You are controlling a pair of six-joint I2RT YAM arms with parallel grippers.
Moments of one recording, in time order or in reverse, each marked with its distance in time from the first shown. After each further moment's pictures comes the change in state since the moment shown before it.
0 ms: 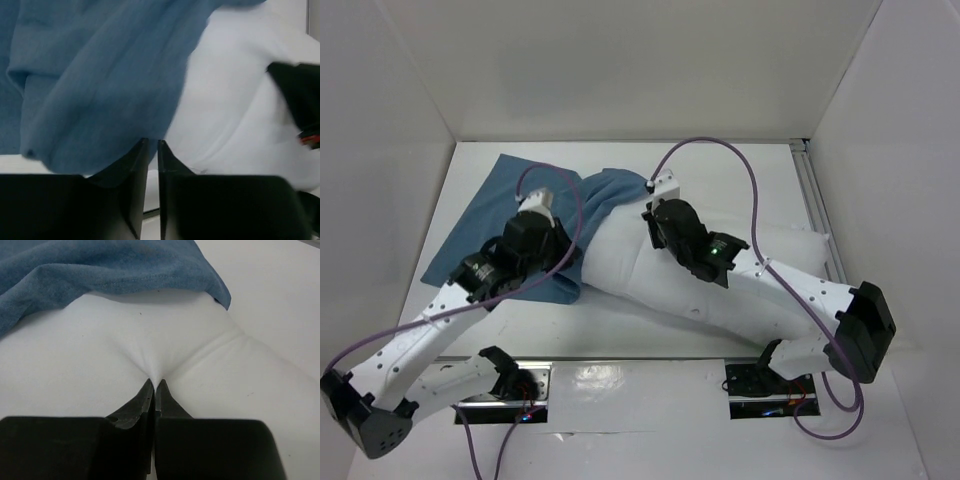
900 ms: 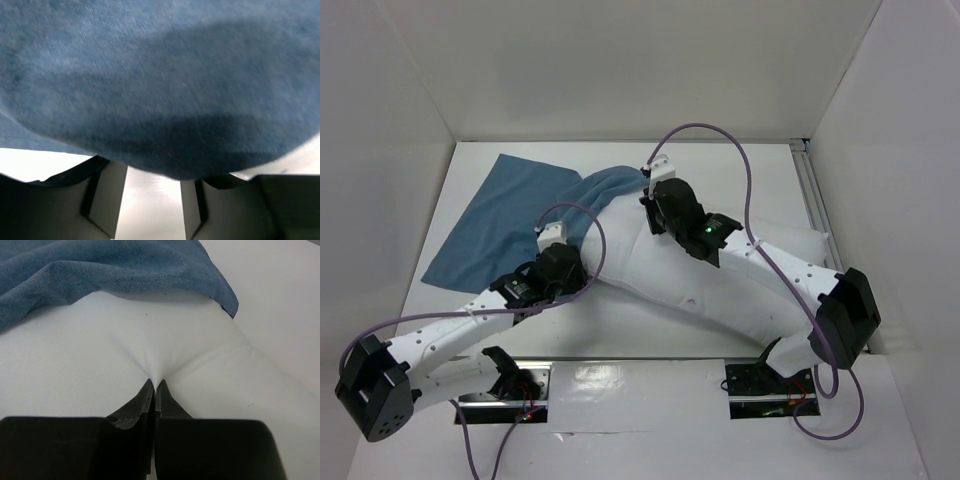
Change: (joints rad) left arm -0.111 0.021 -0.426 0.256 -0.245 -0.043; right arm -0.124 0.122 0.132 -0.037 -0.153 -0.040
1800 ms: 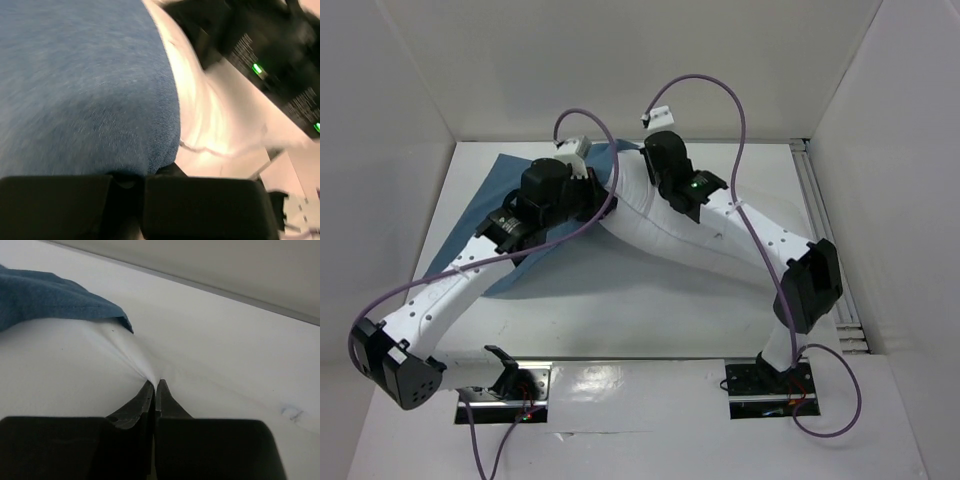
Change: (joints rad) left arm 0.100 0.227 0.646 -0.010 0.399 0.216; right arm -0.094 0.240 0.364 -0.051 0.190 -0.106
